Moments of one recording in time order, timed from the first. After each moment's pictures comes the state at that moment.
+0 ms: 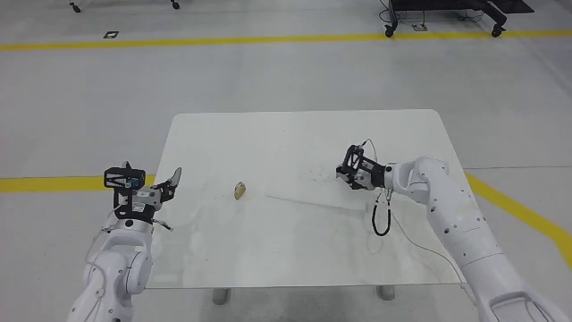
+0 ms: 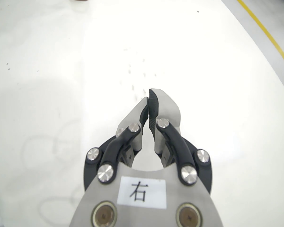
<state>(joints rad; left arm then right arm) 1.73 -1.15 -1.60 -1.80 1.33 0.00 0.00 -1.06 -1.11 1.17 -1.16 -1.36 -0.99 0.25</state>
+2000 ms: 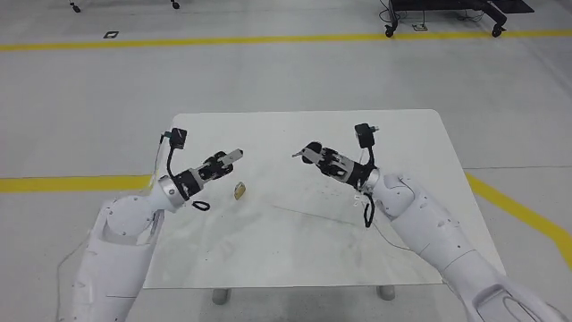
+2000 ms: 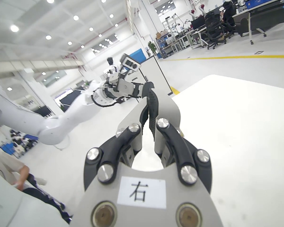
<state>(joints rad) 1.28 -1.17 -1.42 -1.54 -0.14 -0.25 -0.91 -1.00 -1.16 0.86 -1.08 -0.13 -1.01 0.18</state>
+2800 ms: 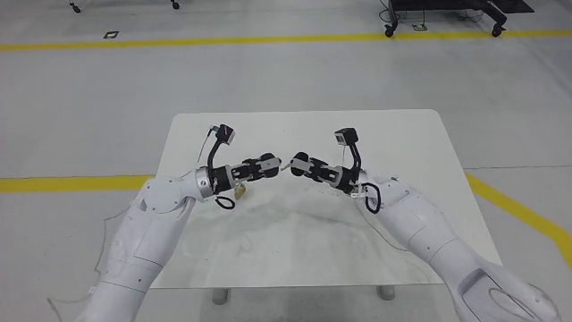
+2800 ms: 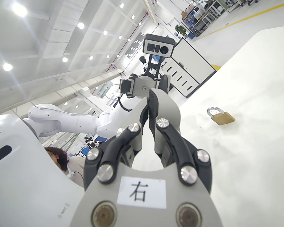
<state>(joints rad) 1.10 -1.20 -1.18 -1.31 -0.25 -0.46 -1.00 -0.90 -1.23 0.72 -0.89 0.50 -1.01 0.73</state>
